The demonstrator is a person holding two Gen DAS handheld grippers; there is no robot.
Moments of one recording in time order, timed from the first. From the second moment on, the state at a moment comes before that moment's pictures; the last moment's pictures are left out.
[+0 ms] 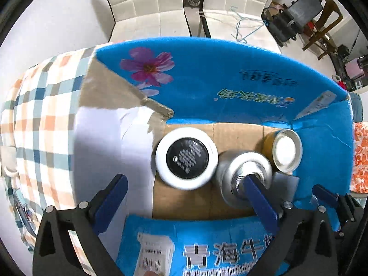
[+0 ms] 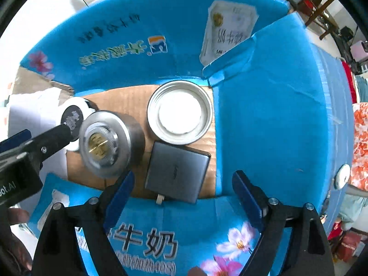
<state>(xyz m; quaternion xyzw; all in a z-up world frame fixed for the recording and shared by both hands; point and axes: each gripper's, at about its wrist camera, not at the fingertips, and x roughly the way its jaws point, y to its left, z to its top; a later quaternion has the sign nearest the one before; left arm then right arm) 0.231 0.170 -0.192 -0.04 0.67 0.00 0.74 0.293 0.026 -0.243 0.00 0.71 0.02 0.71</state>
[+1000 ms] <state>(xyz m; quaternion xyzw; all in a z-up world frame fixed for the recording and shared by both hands) 0.139 0.150 -0.034 -0.03 0.55 0.01 0.83 0.173 -0.001 -0.049 0.03 0.59 0.09 0.80</state>
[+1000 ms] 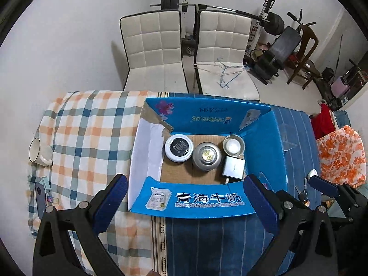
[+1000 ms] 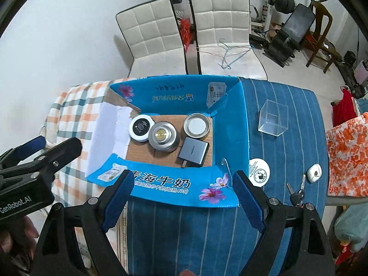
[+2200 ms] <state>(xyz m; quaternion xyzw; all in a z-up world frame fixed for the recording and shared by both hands) 0.222 -0.215 -0.262 0.22 0.69 -0.14 0.67 0.102 -0.345 -0.230 0.18 0.68 -0.16 0.69</state>
